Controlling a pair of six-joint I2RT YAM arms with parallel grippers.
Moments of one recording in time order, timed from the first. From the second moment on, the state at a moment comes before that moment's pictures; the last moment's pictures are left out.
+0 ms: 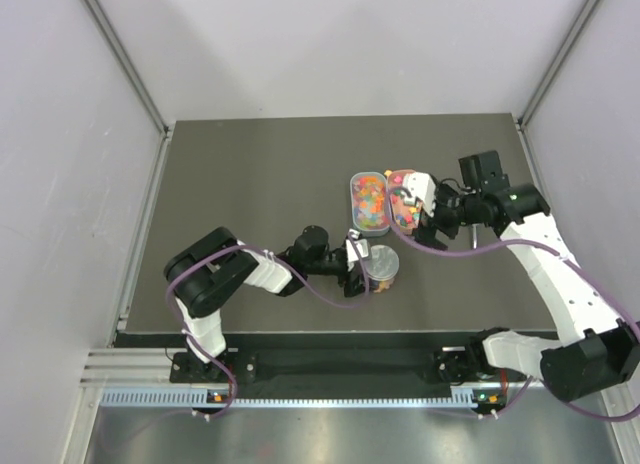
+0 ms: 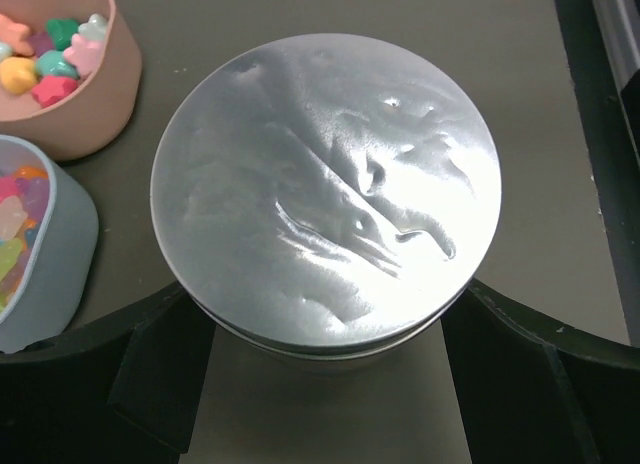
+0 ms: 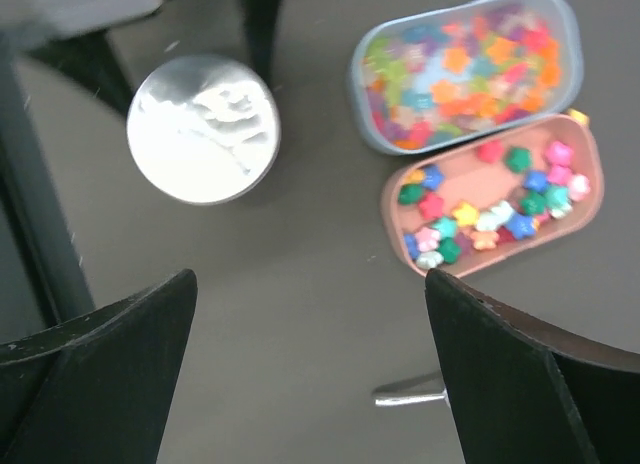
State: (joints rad) left arm -0.83 1.83 0.65 0.86 0.63 0.22; right arm 0.29 1.18 1.22 -0.97 -0.53 -0.86
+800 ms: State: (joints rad) left arm -0.83 1.81 0.62 0.86 0.68 0.28; right arm 0.56 1.37 1.08 -0.95 -0.59 -1.36
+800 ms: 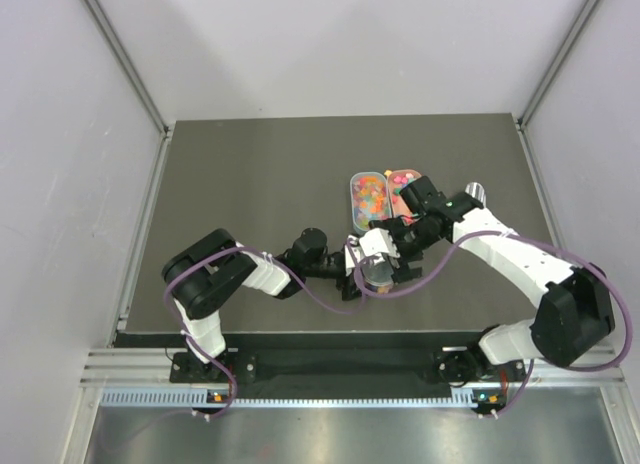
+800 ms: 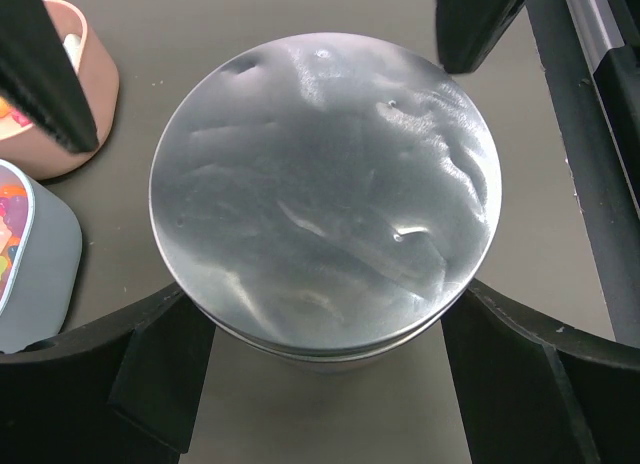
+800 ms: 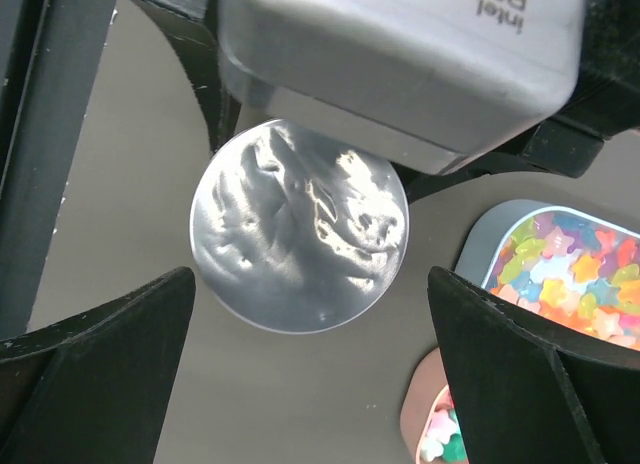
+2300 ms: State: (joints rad) left arm -0.80 1.81 0.61 0.85 0.68 0.16; right arm 0.70 1.39 1.02 -0.77 -0.32 -0.78
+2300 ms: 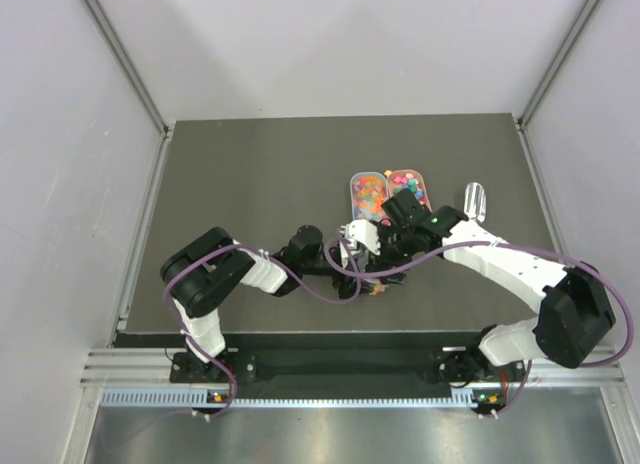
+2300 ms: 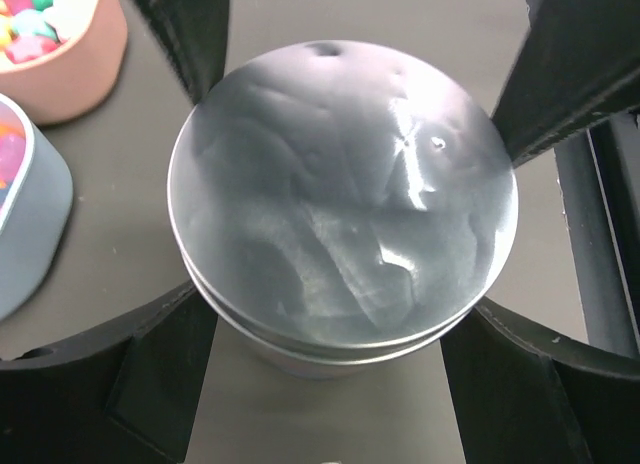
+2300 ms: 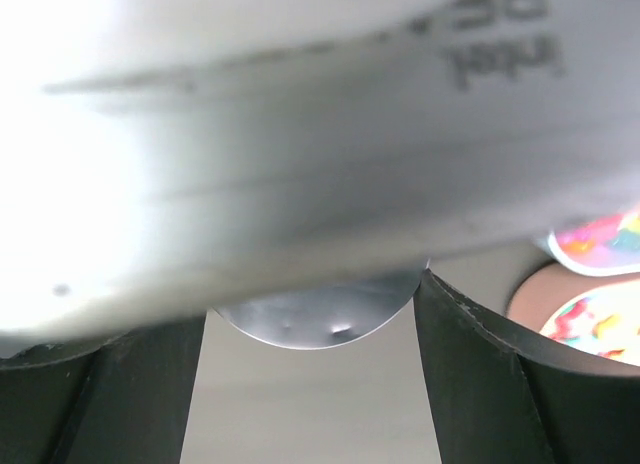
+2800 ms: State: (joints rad) left arm -0.80 1.81 0.61 0.84 0.65 0.15; right arm 0.71 1.37 0.98 -0.68 -0.22 -0.39
